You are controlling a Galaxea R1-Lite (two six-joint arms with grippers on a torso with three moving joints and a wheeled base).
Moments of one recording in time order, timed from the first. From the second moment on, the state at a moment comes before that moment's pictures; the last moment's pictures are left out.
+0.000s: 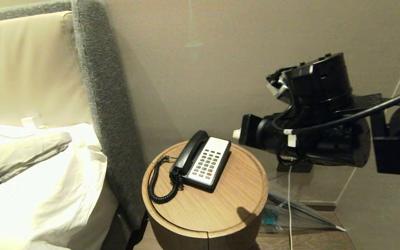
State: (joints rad) left arm -0.54 0.89 -0.76 -0.05 -0.04 -0.66; right arm 0.77 1.71 -1.23 0.00 -0.19 0.63
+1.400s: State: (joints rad) left arm -0.53 0.79 -0.67 -0.08 -0.04 -0.67; right arm 0.79 2.13 -1.60 0.27 -0.27 0.46
